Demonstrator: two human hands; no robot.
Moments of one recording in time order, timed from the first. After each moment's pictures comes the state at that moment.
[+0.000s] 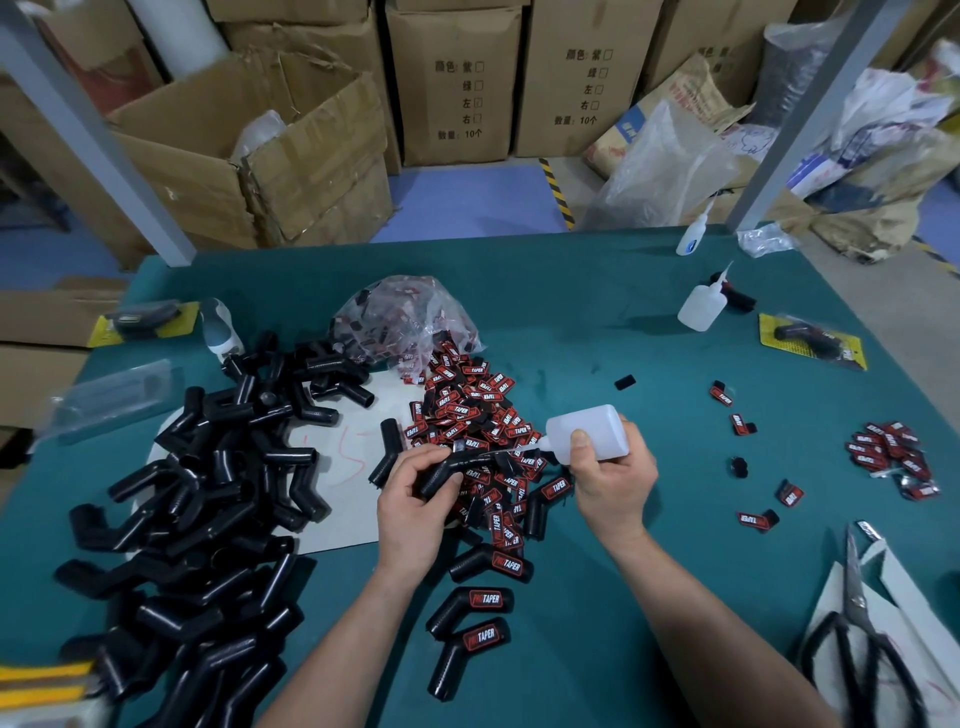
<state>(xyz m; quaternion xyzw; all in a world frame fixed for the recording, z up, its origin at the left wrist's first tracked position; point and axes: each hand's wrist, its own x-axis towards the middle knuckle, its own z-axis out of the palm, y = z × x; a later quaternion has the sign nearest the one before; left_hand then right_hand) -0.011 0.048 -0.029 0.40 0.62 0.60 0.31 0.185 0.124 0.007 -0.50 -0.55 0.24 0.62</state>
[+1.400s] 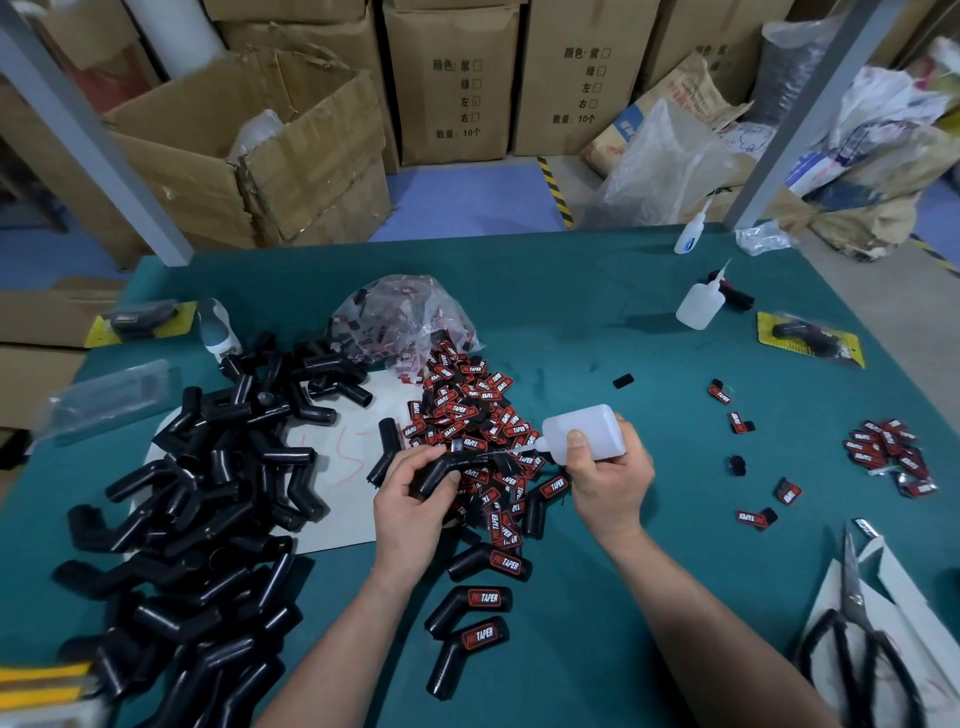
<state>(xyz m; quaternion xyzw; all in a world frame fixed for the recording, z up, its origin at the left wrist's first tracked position) -0.011 0.046 -0.025 0.35 0.64 0.58 0.35 0.185 0.124 0.003 -0.50 -0.55 0.24 0.62</state>
